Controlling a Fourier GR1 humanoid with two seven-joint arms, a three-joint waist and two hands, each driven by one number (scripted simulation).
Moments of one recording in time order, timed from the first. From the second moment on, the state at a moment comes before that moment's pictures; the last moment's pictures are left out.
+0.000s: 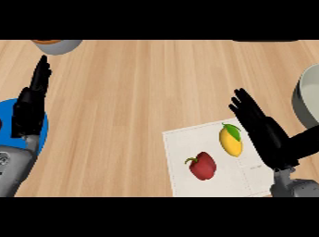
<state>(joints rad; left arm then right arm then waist) -0.31 0.48 -0.20 -1.38 0.09 0.41 -0.02 -0.08 -0.25 0.17 -1.63 -0.36 0.03 0.15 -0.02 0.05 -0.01</state>
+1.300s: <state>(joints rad) -0.13 0.27 -0.30 -1.52 0.39 0.13 0.05 0.38 -0.48 0.44 -2.11 0.99 -0.28 -0.07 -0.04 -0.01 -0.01</state>
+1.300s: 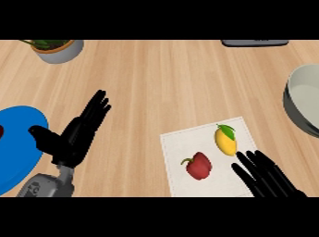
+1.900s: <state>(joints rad) -0.14 0.26 -0.31 -1.54 0.38 0.10 0.07 0.35 -0.18 0.78 -2.18 1.47 0.19 0.50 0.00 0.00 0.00</state>
